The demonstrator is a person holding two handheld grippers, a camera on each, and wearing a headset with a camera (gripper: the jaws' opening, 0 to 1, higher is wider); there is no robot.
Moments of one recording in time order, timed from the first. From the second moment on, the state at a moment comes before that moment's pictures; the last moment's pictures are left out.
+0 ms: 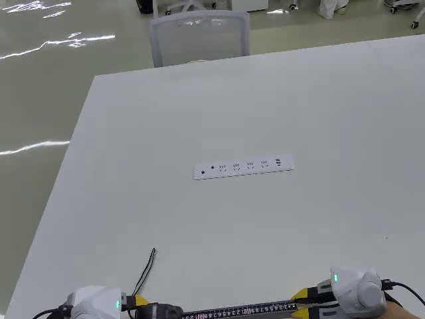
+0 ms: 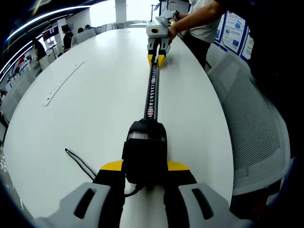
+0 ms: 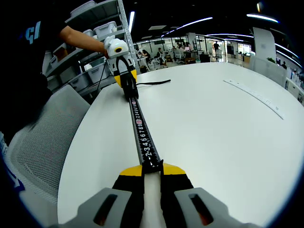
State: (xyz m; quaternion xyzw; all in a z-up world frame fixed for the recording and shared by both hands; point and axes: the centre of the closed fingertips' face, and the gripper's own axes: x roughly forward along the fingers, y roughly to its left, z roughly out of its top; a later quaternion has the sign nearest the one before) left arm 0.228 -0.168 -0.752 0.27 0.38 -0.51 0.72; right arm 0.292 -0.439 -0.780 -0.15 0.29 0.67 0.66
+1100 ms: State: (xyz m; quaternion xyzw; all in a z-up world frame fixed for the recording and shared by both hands) left arm 0.230 -0.171 -0.756 0.30 0.38 -0.53 0.70; right arm 0.291 -0.438 -0.777 -0.21 0.28 0.66 0.66
